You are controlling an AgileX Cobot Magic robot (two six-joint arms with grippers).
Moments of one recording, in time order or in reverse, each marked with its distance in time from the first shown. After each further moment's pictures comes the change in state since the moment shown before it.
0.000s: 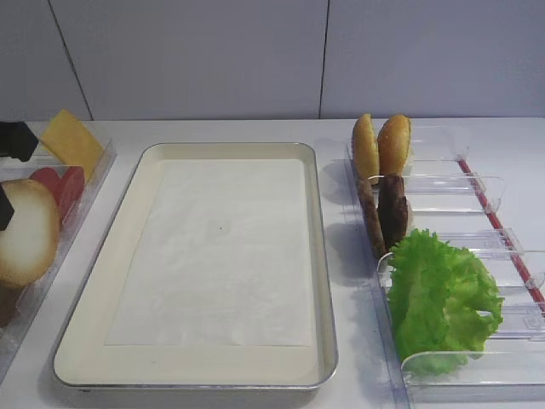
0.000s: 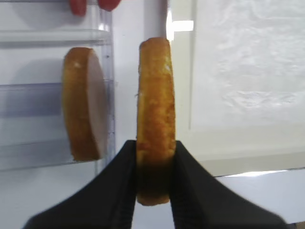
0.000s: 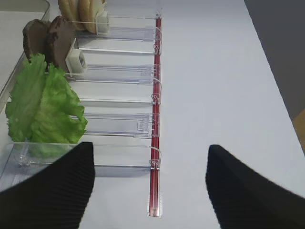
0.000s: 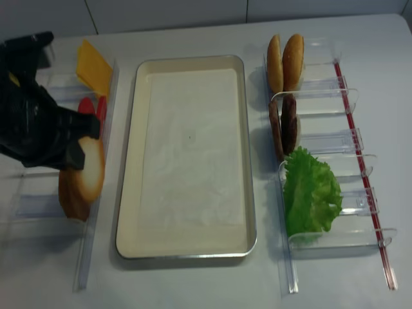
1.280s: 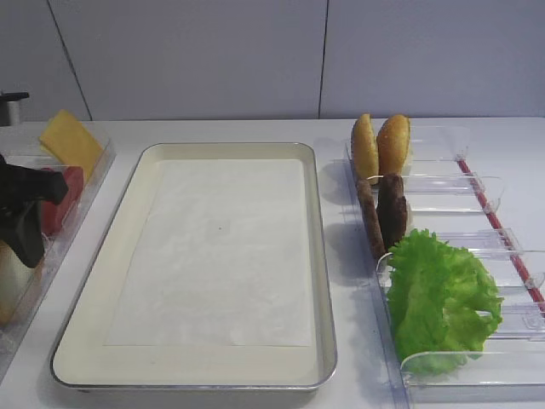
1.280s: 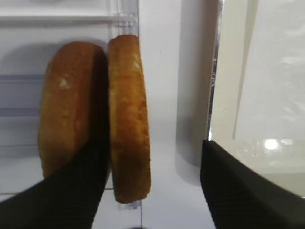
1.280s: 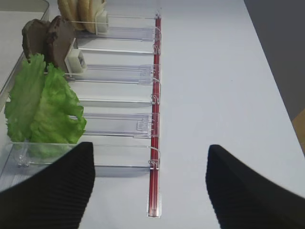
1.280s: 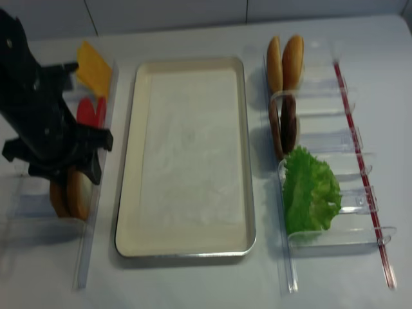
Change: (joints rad) left arm 0.000 0.217 0.000 0.078 -0.009 -0.029; right arm 0.000 0.000 0.000 0.000 0.000 0.000
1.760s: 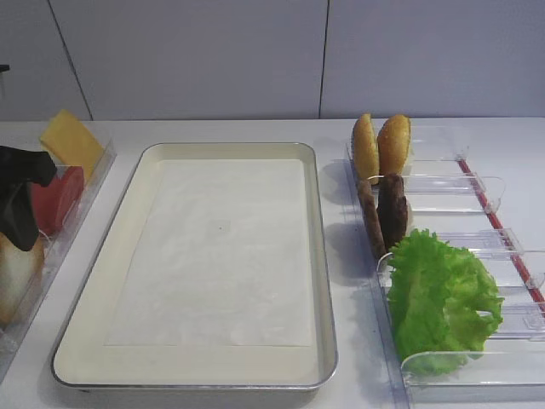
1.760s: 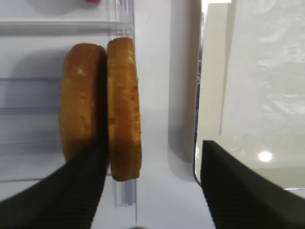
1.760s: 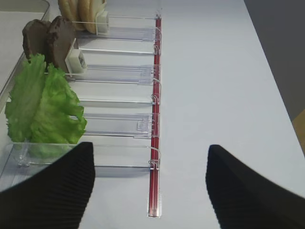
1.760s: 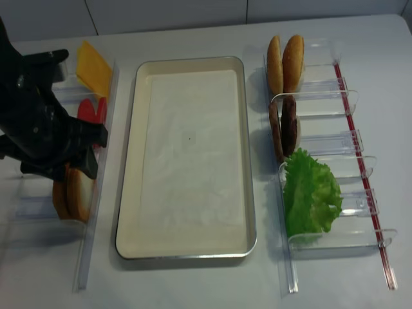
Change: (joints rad) left arm 0.000 -0.085 0.000 -0.020 0.000 0.001; right arm 0.000 0.000 0.000 0.000 0.000 0.000
